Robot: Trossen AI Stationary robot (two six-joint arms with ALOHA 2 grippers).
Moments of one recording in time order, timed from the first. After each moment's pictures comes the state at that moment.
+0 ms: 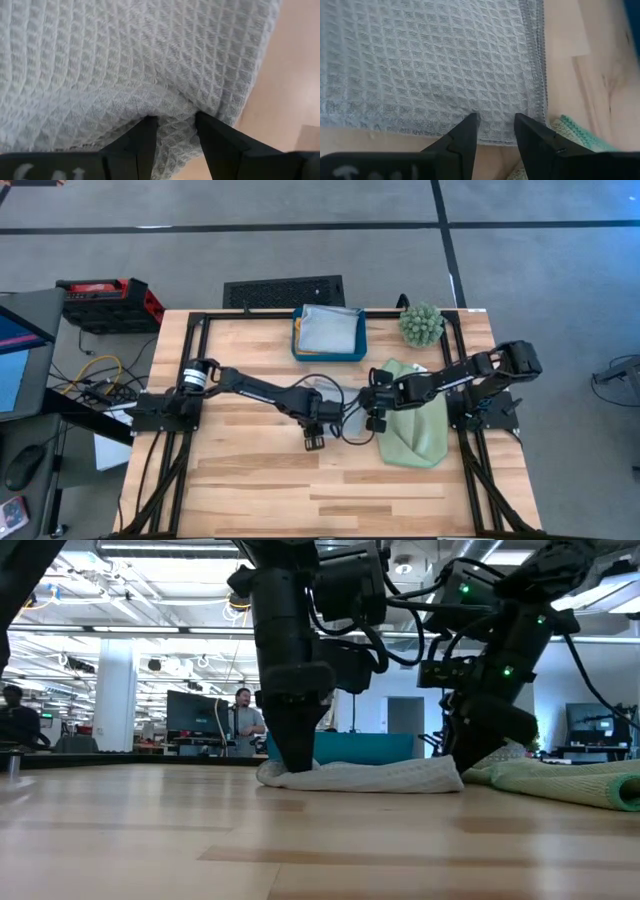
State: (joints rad) left arm -0.12 2.12 1.50 -0.76 -0.03 -0.27; right arm 0.06 1.59 0.69 -0.25 0.26 0.12
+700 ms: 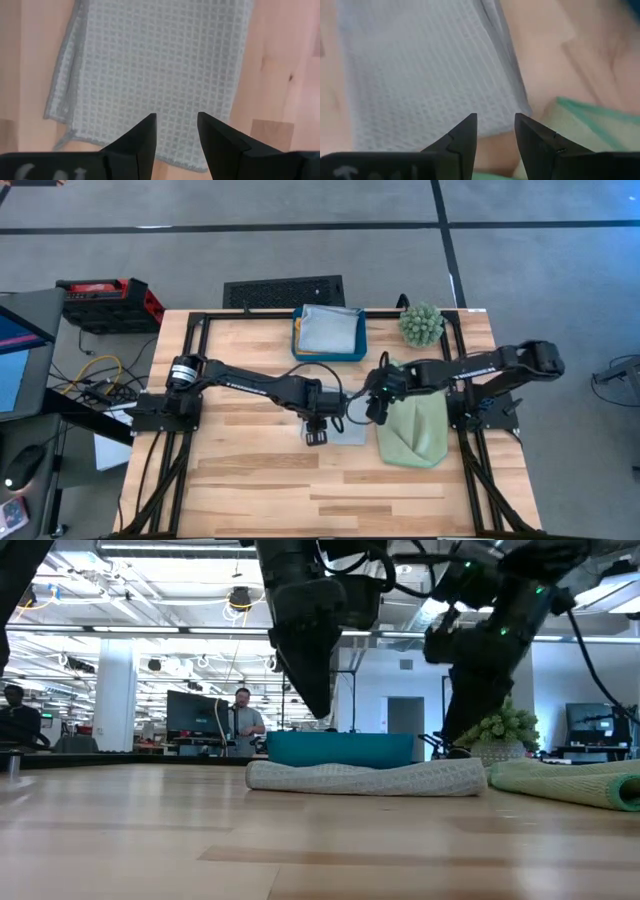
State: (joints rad) left arm -0.11 2.01 1.62 -0.88 -0.07 -0.20; right arm -0.03 1.39 0.69 -0.34 0.05 0.36
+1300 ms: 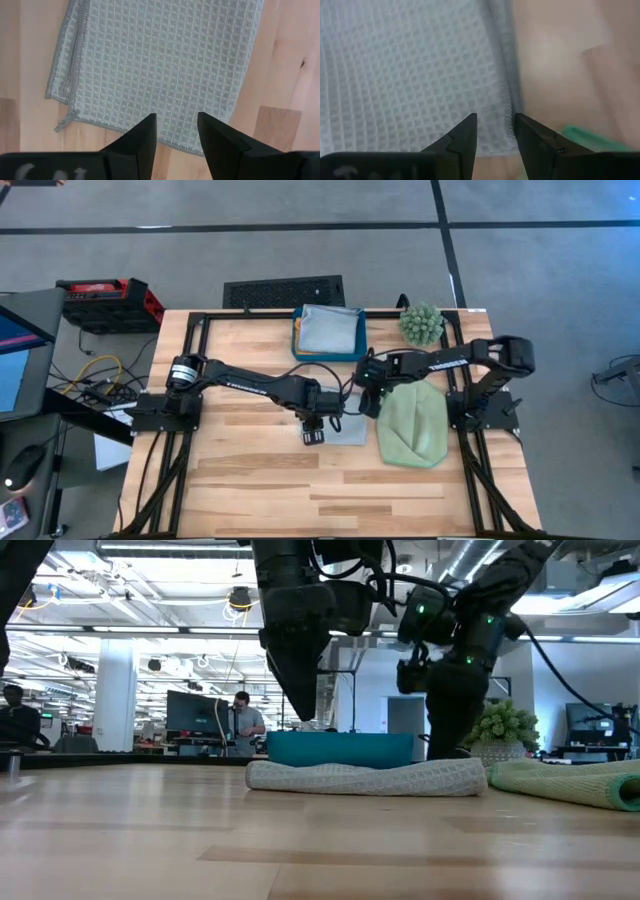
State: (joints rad) left arm -0.11 2.01 1.62 -0.94 -0.08 -0.23; right arm -0.18 1.61 0.81 -0.36 -0.12 0.16
